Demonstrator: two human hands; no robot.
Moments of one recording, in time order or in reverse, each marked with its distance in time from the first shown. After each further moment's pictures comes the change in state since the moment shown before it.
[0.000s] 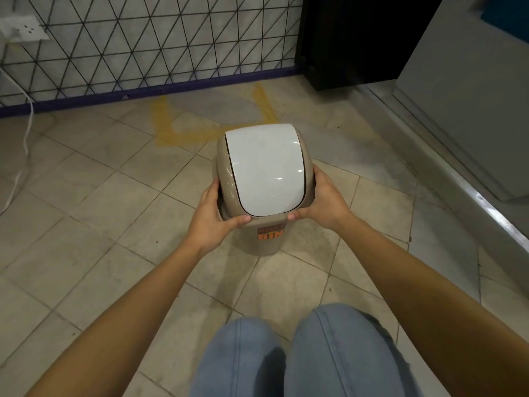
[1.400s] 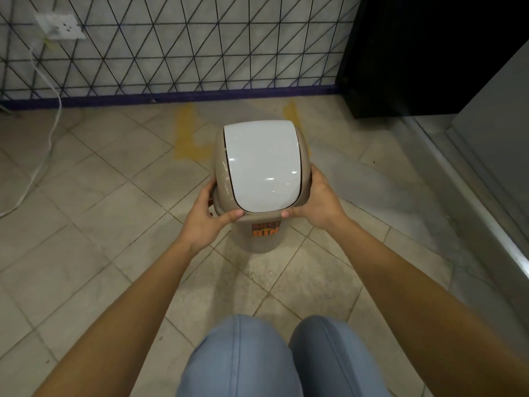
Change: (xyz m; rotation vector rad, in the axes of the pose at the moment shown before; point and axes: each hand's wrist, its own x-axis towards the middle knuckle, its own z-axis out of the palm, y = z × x) left_hand 0.118 -0.014 -0.013 -0.183 0.166 -0.159; right_hand 0.150 -0.032 -0.001 -0.014 -0.117 -0.029
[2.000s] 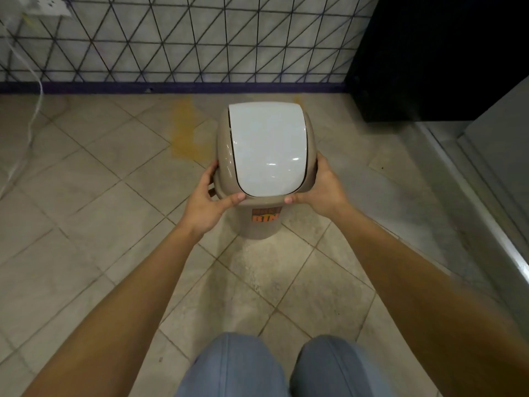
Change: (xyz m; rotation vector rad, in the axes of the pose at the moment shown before) left_hand 0.074 -0.008 -0.026 -0.157 -0.003 -0.020; right_hand 0.072 -0.021 0.019 0.030 0.043 0.009
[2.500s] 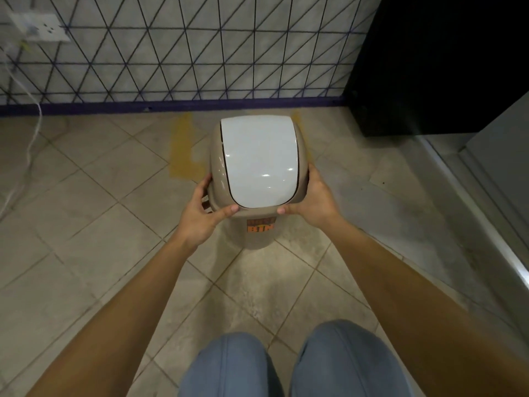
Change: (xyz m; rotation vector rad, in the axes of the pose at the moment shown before) left_hand 0.035 0.005 0.001 -0.022 0.014 -0.017; right_hand 0.033 -0.006 -0.002 0.053 -0.004 -0.020
